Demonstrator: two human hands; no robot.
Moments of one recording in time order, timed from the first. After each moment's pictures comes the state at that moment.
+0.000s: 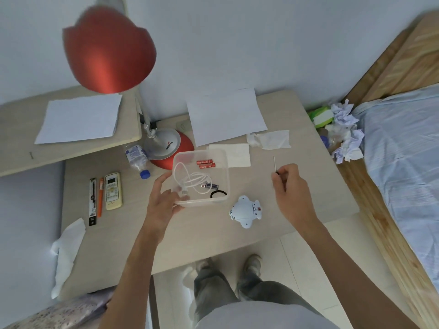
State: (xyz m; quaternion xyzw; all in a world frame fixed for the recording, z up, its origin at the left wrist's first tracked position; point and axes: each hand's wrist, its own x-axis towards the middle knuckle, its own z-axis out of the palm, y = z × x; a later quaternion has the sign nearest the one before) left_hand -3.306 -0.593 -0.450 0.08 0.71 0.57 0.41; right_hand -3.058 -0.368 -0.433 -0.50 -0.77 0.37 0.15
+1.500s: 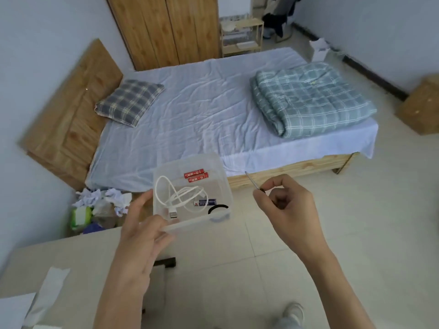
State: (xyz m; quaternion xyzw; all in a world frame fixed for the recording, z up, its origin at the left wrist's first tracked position) left_hand -2.911 -0.504 -0.205 0.52 0.45 0.26 0.68; right_hand -2.698 -0.681 -0.211 -0.74 -0.27 0.16 0.59
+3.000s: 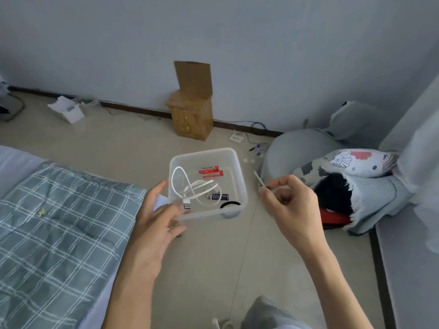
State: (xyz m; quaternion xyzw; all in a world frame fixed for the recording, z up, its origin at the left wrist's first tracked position) left_hand -1.917 -0.826 -0.215 0.66 0.08 -0.14 0.73; right_hand -1.976 -1.088 -0.214 -0.81 0.17 -0.19 0.53
